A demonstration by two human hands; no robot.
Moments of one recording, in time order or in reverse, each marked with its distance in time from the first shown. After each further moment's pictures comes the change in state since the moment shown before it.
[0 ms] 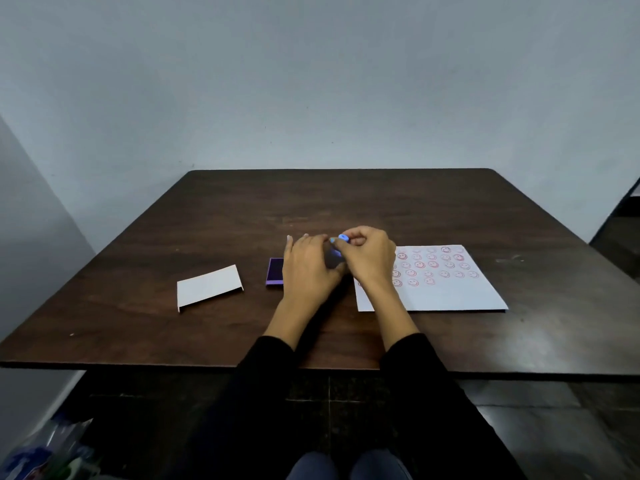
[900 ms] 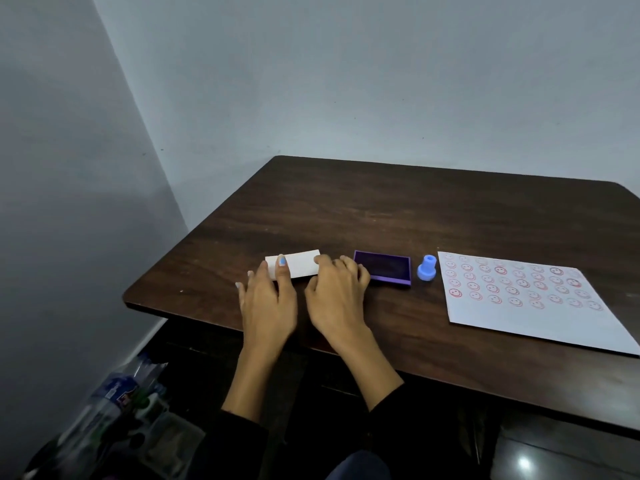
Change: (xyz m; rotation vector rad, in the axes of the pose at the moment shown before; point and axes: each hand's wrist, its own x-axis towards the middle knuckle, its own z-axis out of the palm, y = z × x) left_hand -0.082 -0.092 -0.112 -0.182 0.175 -0.590; right_hand -0.121 -0.056 0.104 -0.477 -0.394 -0.380
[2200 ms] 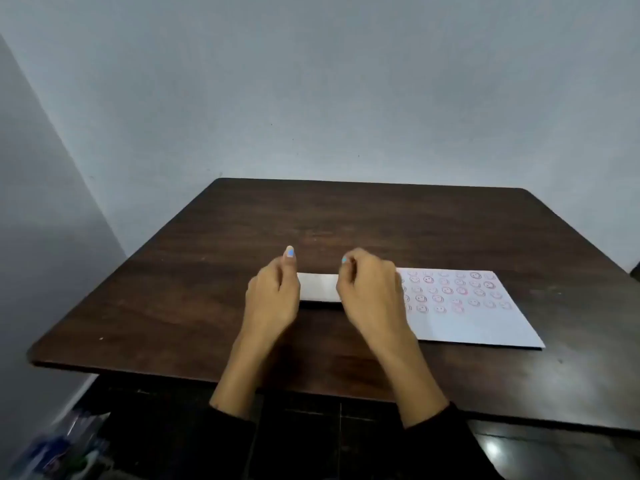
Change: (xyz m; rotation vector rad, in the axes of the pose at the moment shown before) left_hand 0.003 0.077 0.053 -0.093 -0.109 0.312; right_hand 0.001 0.076 -0.103 0.096 0.303 0.094
